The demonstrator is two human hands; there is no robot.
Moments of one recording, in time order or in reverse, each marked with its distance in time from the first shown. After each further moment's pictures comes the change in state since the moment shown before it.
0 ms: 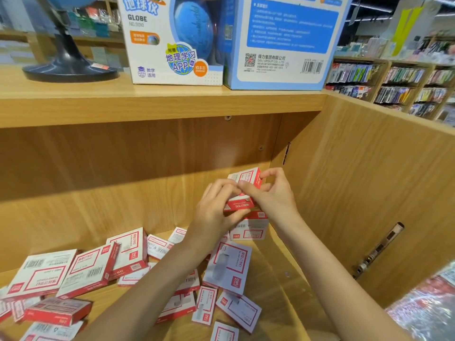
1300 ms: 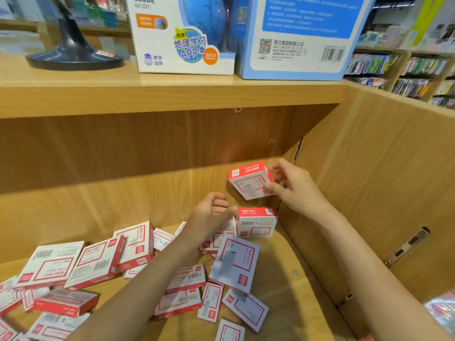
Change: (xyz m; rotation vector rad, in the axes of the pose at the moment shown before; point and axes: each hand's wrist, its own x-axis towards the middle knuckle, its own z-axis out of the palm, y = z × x) left_hand -0.013 -0.036 0.004 -0.350 -0.172 -0.714; right_hand 0.036 0.011 -0.032 -0.532 -0.210 -0.400
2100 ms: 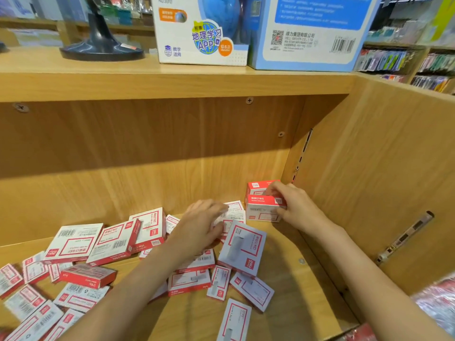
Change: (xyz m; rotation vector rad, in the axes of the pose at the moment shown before) left_hand -0.045 -0.025 -0.031 0.730 -0.029 0.389; right_hand -0.033 0.017 0.031 -0.167 -0.230 0.025
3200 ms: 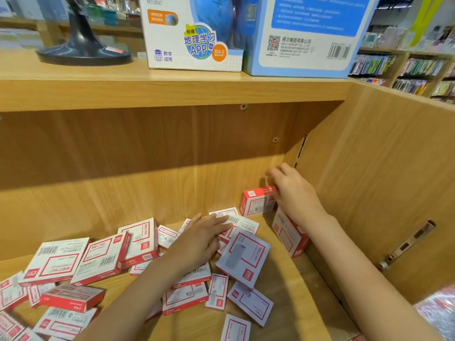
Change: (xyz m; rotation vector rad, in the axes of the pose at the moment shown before) left_hand 0.007 -0.012 0.018 0.032 -0.204 0.063; right_hand 0.016 -0.020 -0.019 -0.362 0.242 -0.015
